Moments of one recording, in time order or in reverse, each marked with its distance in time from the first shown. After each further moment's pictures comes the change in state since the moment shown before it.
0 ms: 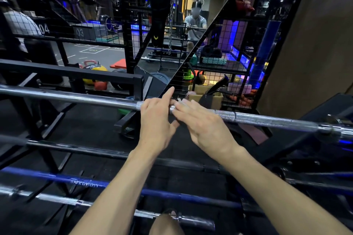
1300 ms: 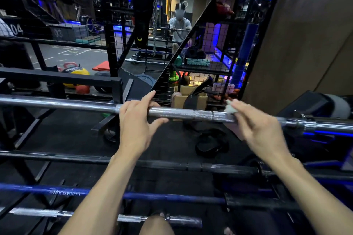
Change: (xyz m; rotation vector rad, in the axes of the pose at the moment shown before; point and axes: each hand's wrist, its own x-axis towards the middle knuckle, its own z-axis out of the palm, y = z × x) left_hand 0.000 -0.002 0.003 -0.038 0.086 0.062; right_hand -0.088 0.064 -0.096 -0.013 0.236 0.461
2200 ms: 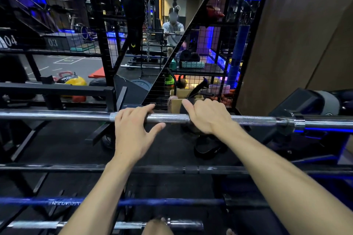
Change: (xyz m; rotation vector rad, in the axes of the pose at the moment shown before) left_hand -0.005 0.010 -0.005 0.091 -0.065 0.030; right_hand 0.073 -0.054 0.055 -0.443 -0.602 0.167
